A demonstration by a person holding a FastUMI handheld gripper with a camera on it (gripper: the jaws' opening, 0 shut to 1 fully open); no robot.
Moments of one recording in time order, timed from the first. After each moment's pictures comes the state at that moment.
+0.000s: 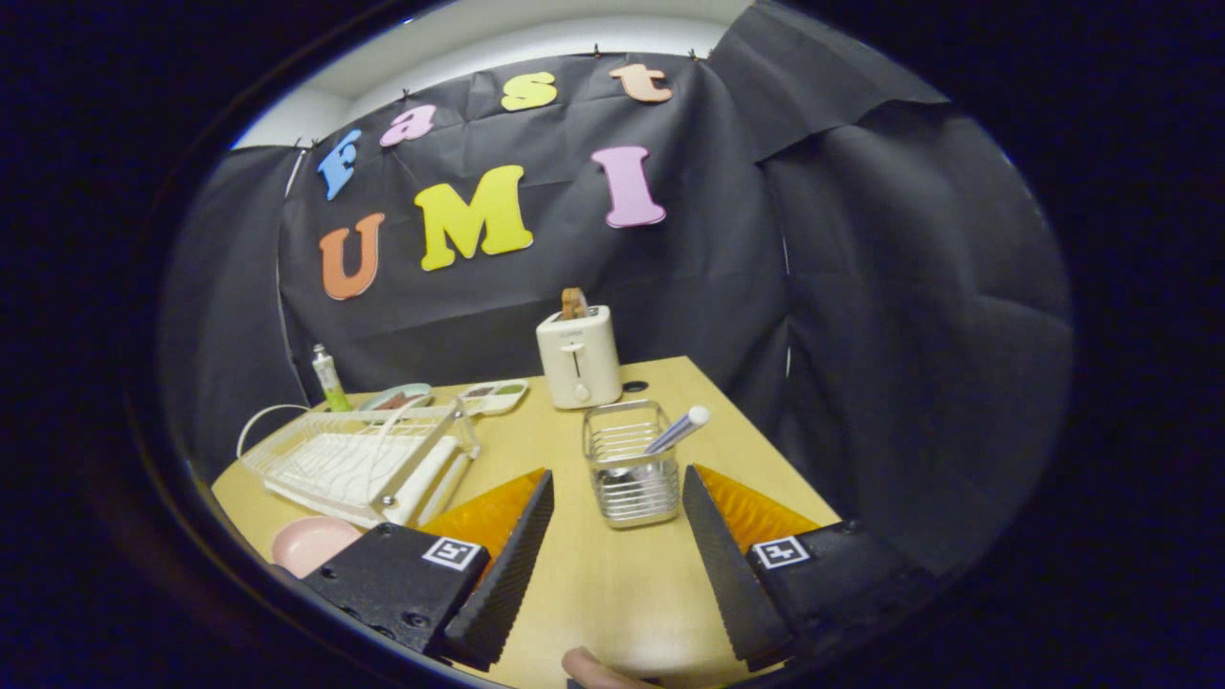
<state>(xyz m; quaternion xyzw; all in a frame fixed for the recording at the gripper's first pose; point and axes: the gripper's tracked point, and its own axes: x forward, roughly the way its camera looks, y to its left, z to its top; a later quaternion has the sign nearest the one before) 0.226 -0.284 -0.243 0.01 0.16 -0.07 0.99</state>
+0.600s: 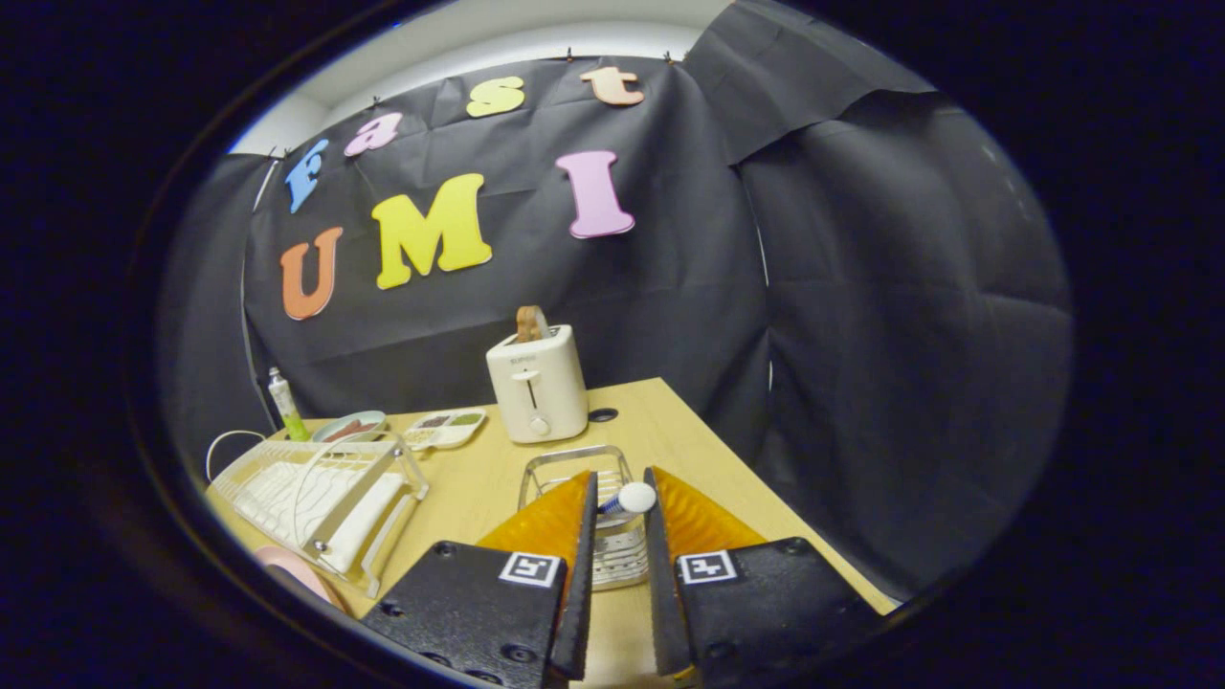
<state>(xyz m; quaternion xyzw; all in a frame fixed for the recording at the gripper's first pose) 0.294 -0.286 -0.248 0.05 0.14 -0.07 0.99</state>
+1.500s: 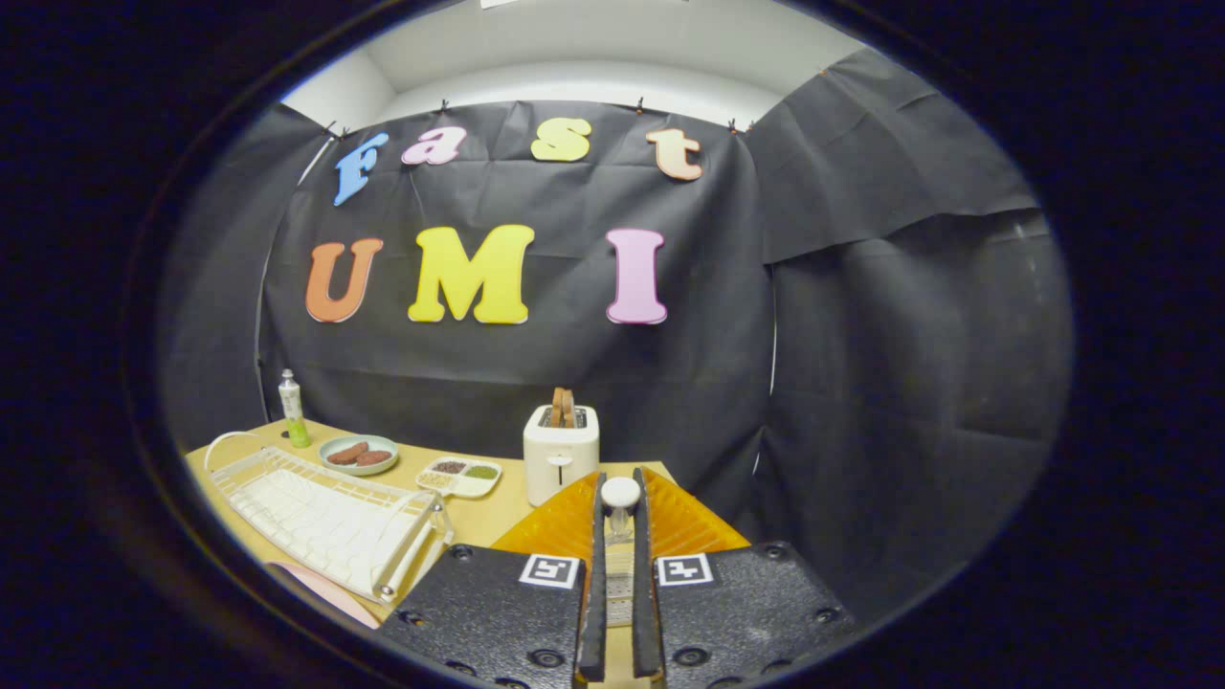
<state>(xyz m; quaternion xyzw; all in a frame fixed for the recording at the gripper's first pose) 0.244 -0.226 -0.107 -0.05 0.05 -0.08 0.99</state>
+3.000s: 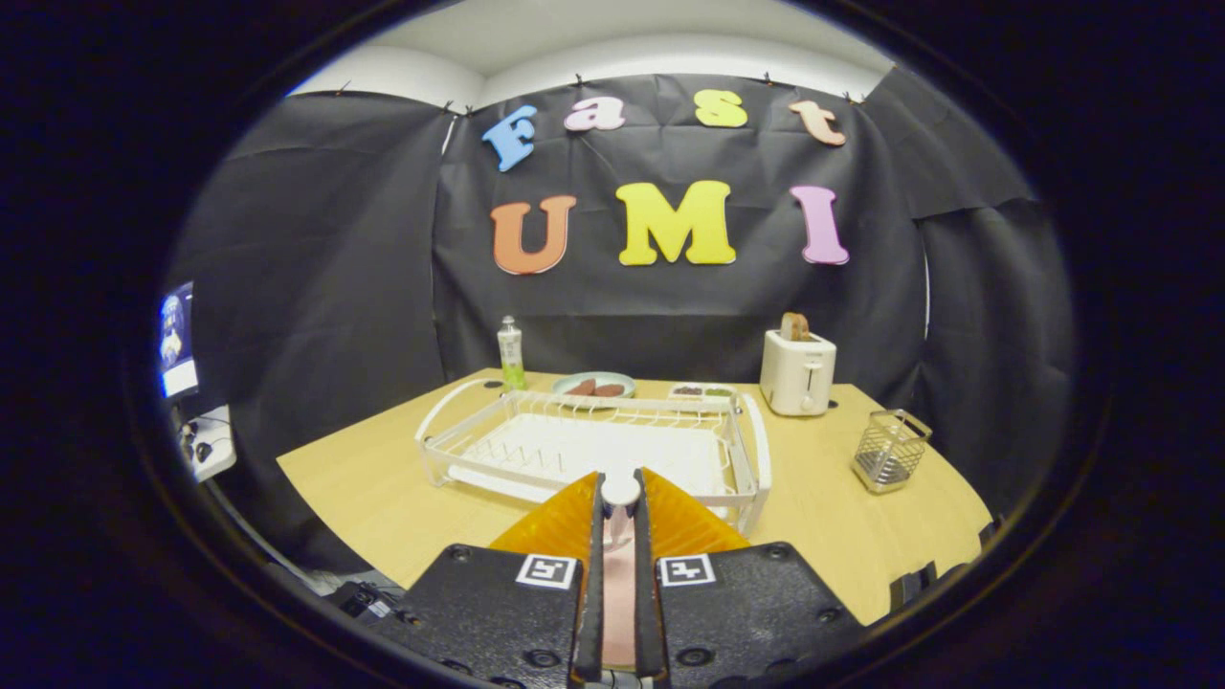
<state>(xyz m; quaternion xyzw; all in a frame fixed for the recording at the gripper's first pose) 0.124 0.065 -0.257 -0.05 0.17 0.11 0.98</state>
